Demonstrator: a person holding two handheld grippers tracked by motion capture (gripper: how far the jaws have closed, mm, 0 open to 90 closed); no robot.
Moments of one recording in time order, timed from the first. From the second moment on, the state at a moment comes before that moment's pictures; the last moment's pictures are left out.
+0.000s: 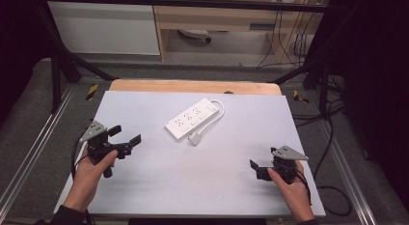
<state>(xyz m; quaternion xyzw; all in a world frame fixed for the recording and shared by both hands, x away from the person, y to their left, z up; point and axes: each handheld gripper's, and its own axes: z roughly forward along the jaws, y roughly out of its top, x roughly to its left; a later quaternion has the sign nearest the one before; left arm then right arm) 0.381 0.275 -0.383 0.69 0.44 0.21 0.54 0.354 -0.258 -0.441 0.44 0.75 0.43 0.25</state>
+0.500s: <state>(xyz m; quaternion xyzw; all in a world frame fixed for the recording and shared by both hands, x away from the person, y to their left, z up) 0.394 0.248 -0.378 0.71 0.41 0.20 0.54 0.354 -0.257 -0.442 0.44 0.75 0.43 0.24</state>
